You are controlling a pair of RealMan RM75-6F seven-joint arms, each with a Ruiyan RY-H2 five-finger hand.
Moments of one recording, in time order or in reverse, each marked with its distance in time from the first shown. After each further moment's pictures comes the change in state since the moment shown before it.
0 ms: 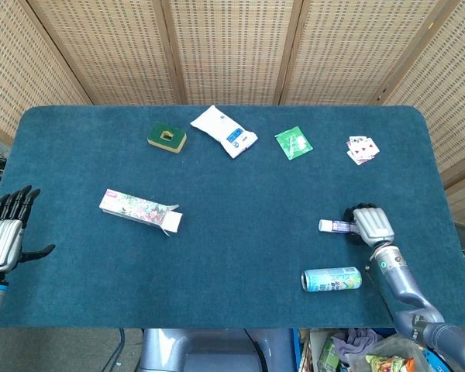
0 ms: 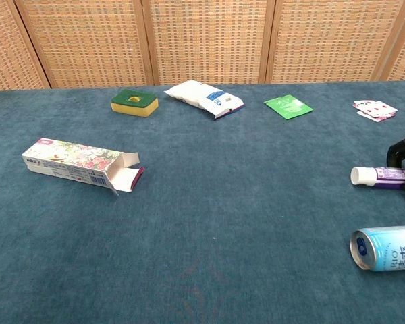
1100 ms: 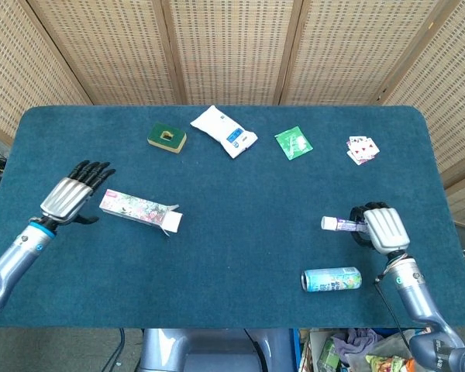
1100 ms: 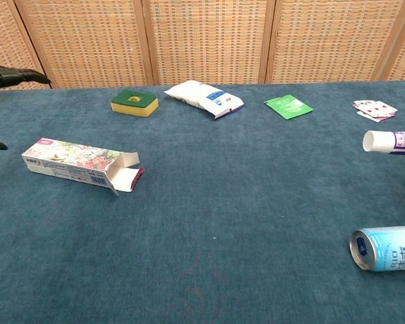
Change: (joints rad) left arm -0.397 -0.202 0.054 0.581 0.333 -0.335 -0.340; right arm -0.106 0.179 0.007 -0.327 -0.074 0.295 -0.065
